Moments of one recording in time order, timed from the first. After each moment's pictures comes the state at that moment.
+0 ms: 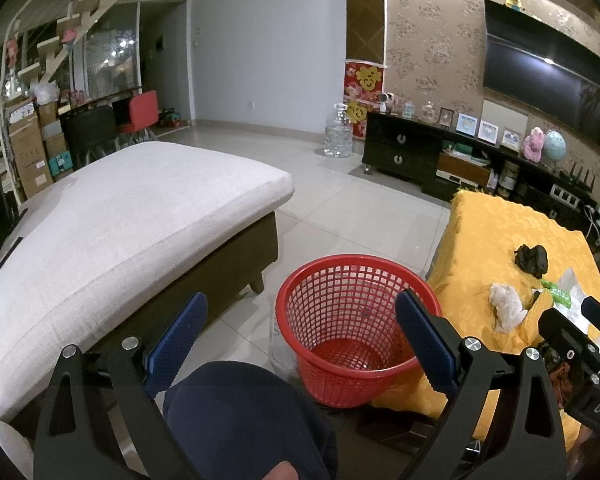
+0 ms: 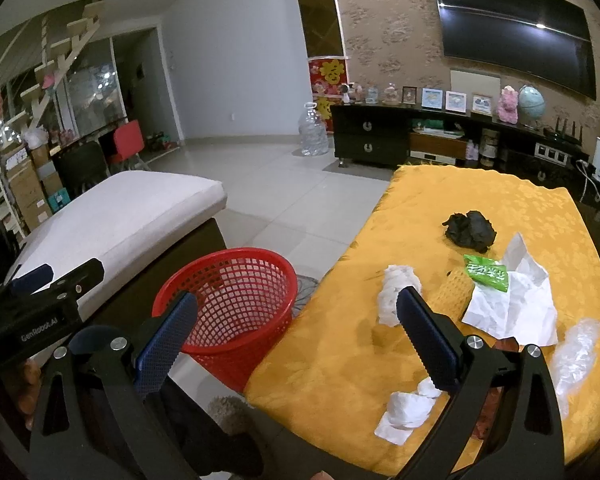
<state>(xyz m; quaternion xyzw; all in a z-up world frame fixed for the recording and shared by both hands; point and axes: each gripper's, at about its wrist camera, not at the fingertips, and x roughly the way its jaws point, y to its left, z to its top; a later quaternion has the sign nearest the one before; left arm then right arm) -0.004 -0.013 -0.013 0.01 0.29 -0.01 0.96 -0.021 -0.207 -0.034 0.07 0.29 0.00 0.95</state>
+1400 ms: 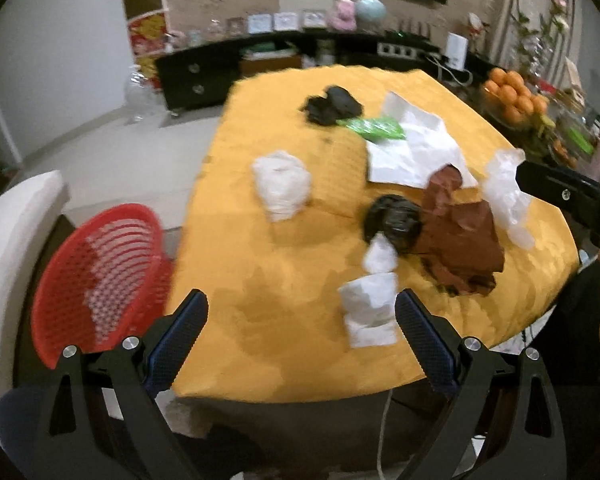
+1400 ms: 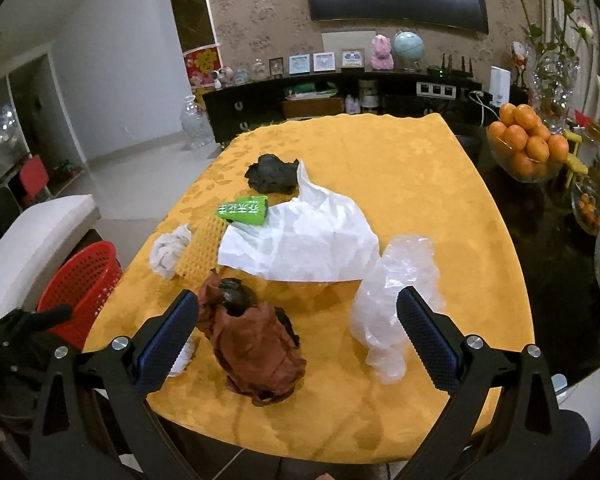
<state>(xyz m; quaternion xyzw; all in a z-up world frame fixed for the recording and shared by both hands) -0.021 -0.226 -0.106 0.17 0.40 -0.32 0.84 -0.099 -0.374 -0.080 0.14 0.33 -0.18 0.92</state>
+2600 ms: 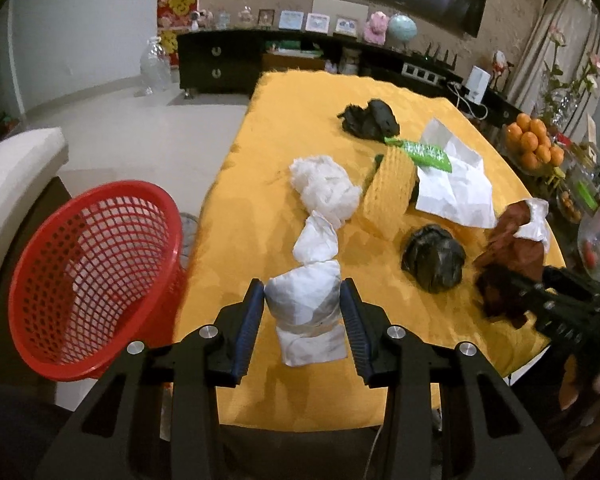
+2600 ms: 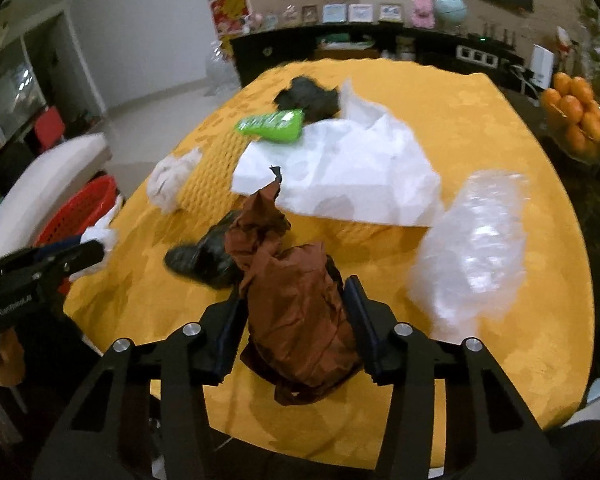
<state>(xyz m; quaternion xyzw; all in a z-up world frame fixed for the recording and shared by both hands) 0.020 -0.195 -0.109 0.08 0.41 -0.30 0.85 -0.070 -0.370 -0.124 0.14 0.39 -0.13 0.90</state>
